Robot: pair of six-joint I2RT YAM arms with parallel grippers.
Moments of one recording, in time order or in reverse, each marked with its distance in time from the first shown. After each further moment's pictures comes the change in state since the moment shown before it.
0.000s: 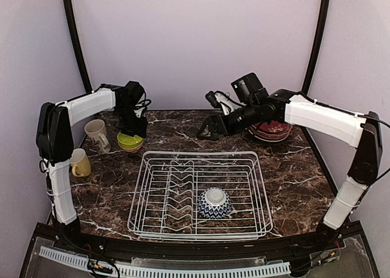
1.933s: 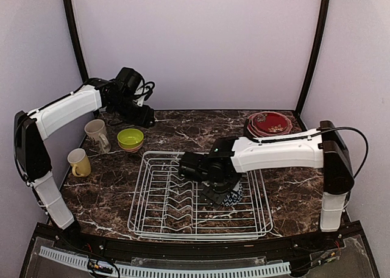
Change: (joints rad) left arm -0.126 -0.293 -0.148 0.140 0.017 0.022; right arm 0.481 0.245 0.038 -0.589 0.803 0.071
